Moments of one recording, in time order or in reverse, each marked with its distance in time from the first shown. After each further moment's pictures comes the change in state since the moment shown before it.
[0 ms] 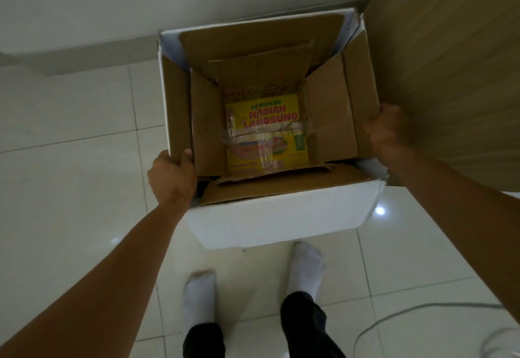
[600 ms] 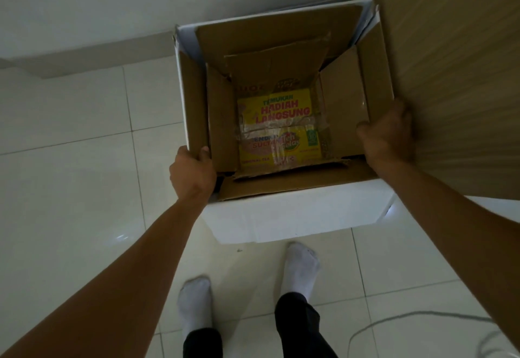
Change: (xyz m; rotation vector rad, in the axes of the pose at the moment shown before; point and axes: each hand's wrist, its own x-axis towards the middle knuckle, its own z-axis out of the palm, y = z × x) left_hand -0.023 0.034 0.034 0.047 -0.096 -0.034; right_hand -0.002 0.016 -0.007 -0.090 0.155 -0.022
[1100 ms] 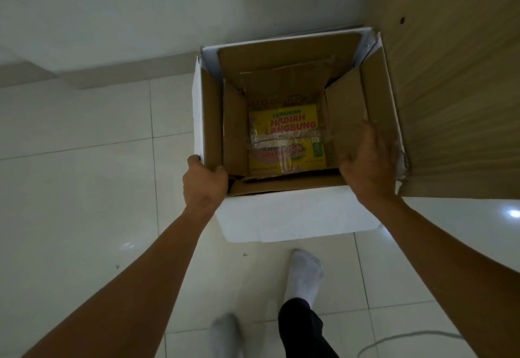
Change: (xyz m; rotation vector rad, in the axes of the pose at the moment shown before) left_hand -0.030 -0.002 -0.029 -0.042 -0.118 -0.024; right_hand -0.057 0.013 -0.009 -0.062 -0.060 -0.457
